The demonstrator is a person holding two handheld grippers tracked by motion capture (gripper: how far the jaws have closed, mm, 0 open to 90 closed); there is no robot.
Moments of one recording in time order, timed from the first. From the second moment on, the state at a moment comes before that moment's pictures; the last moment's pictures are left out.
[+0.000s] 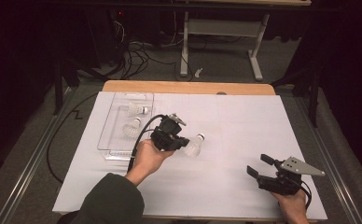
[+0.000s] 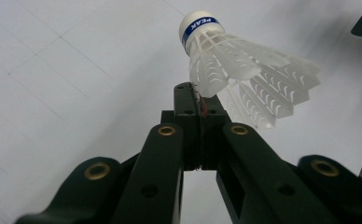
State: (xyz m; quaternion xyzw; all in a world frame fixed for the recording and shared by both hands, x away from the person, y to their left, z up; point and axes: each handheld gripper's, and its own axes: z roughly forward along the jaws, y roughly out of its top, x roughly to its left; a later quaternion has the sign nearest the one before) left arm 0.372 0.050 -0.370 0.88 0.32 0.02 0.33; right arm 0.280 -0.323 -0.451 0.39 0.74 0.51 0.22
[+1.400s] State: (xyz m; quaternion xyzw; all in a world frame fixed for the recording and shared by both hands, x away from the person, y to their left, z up) left arm 0.382 0.077 -0.350 0.87 0.35 0.06 0.33; right arm 0.279 -0.323 -0.451 0.39 0.74 0.51 0.22
